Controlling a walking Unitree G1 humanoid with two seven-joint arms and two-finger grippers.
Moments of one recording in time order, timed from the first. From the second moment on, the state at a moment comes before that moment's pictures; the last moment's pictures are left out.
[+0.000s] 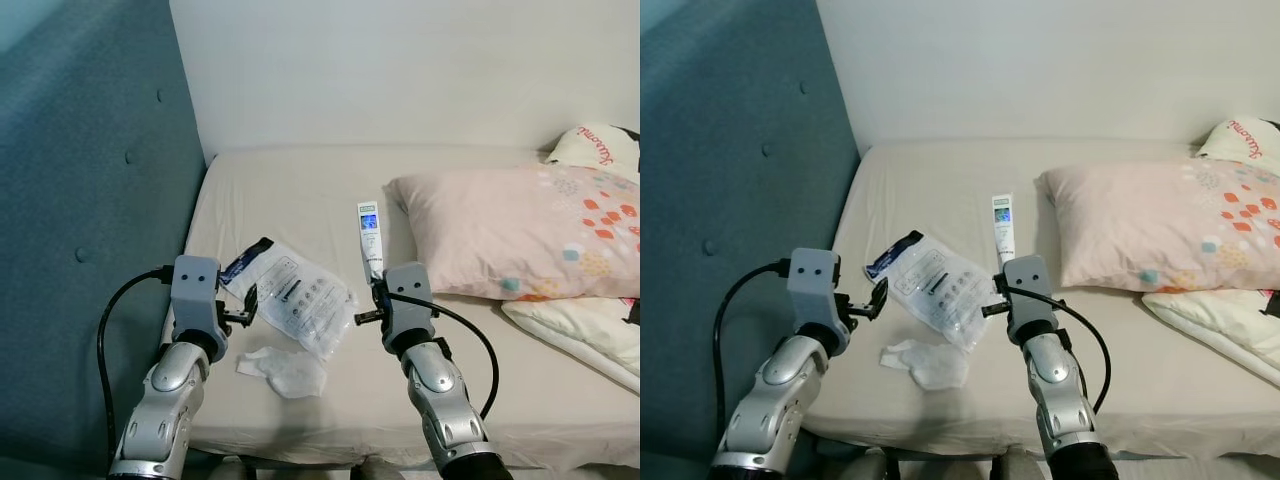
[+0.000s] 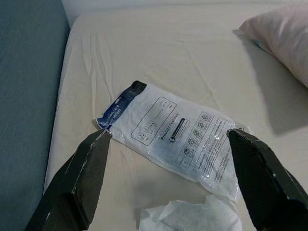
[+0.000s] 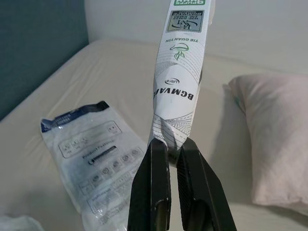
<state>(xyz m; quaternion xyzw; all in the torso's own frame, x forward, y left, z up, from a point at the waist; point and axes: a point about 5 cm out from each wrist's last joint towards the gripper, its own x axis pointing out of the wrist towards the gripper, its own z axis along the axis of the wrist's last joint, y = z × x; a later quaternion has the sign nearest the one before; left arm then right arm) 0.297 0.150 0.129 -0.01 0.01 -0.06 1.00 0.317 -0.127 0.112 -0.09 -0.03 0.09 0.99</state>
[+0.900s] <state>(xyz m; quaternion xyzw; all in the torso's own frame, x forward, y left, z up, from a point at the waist) 0.287 0.138 0.106 0.03 0.05 -0.12 0.99 0.298 -0.133 0.089 -0.07 0.00 0.07 1.00</state>
